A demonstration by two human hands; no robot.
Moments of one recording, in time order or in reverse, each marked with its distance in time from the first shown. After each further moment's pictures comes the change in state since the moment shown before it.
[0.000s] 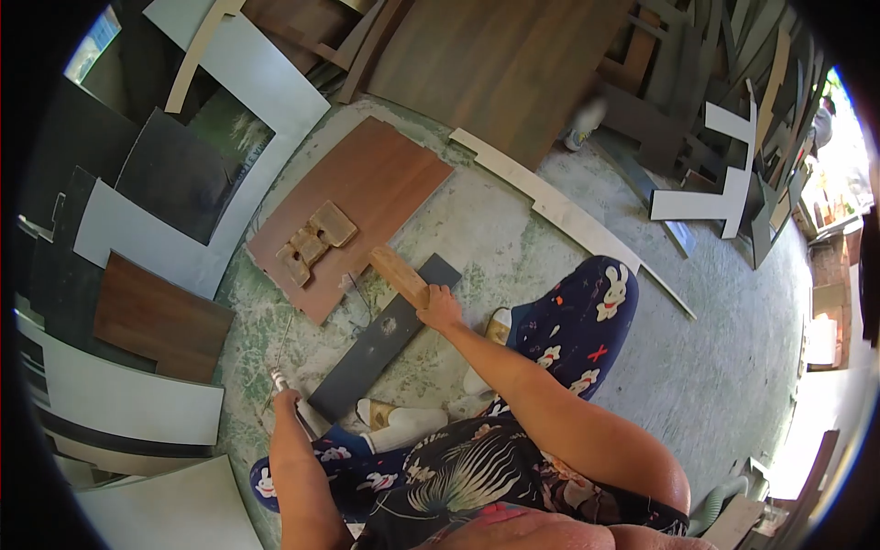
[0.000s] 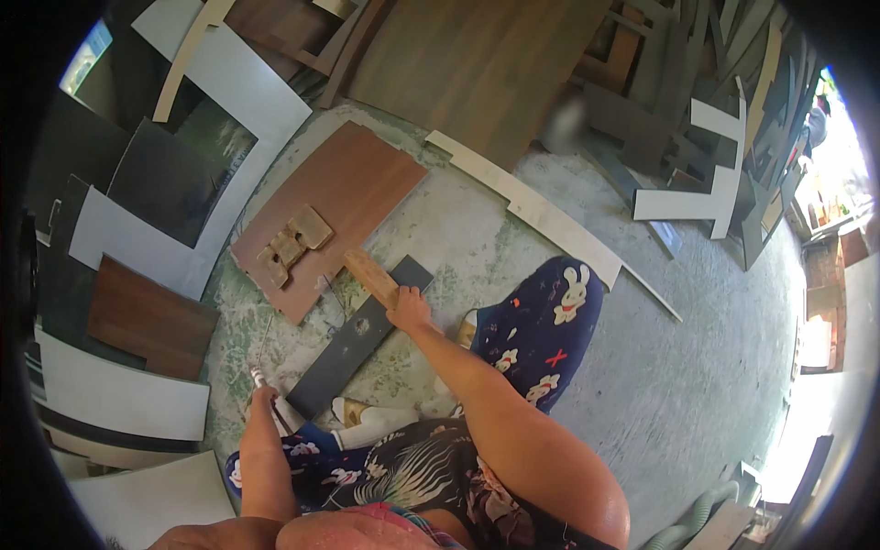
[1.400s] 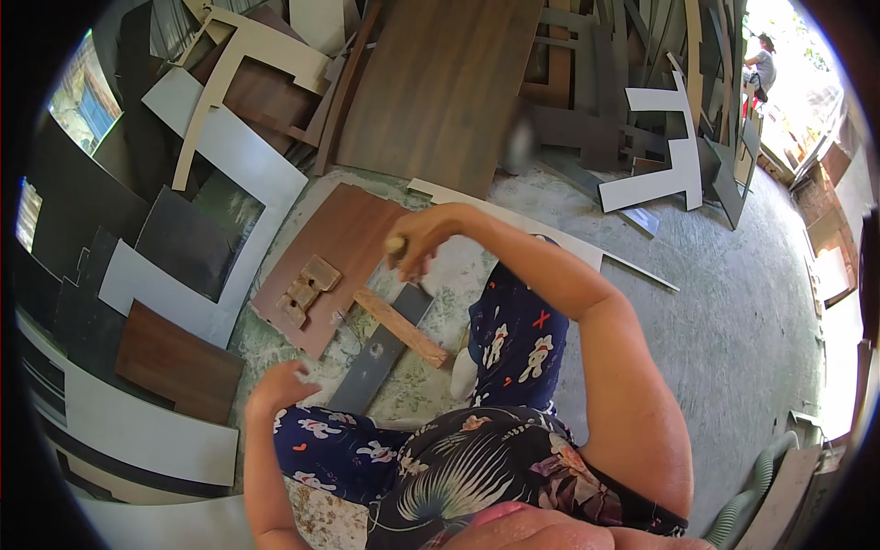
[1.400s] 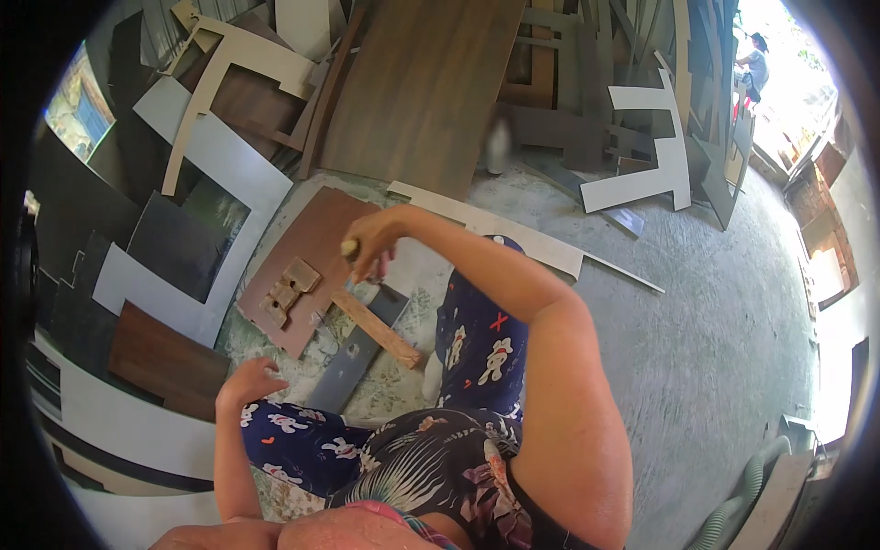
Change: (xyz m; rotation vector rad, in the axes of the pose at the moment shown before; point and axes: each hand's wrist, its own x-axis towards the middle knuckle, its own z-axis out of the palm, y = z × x) left_hand -0.379 0.070 -0.200 0.297 0.144 1.172; right_hand -0.069 -0.113 -0.330 -0.050 -0.707 -0.550
